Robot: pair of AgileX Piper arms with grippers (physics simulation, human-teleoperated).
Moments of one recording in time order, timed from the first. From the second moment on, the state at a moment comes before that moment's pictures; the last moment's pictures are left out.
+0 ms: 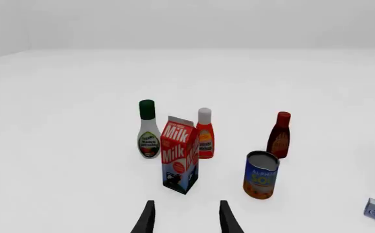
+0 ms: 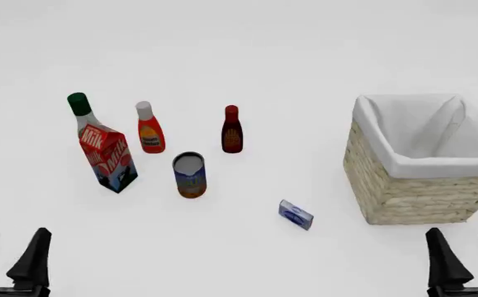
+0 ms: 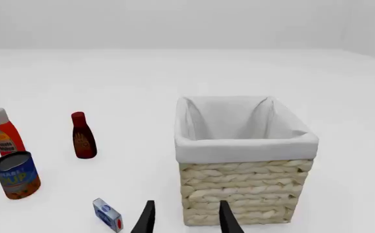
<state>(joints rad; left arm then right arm) 0.00 0.00 0.00 0.00 0.00 0.00 0.00 0.00 0.00 0.00</state>
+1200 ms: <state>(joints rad) -0.02 0.63 -0.54 0.07 0.18 -0.01 0.00 0.00 -0.01 0.03</state>
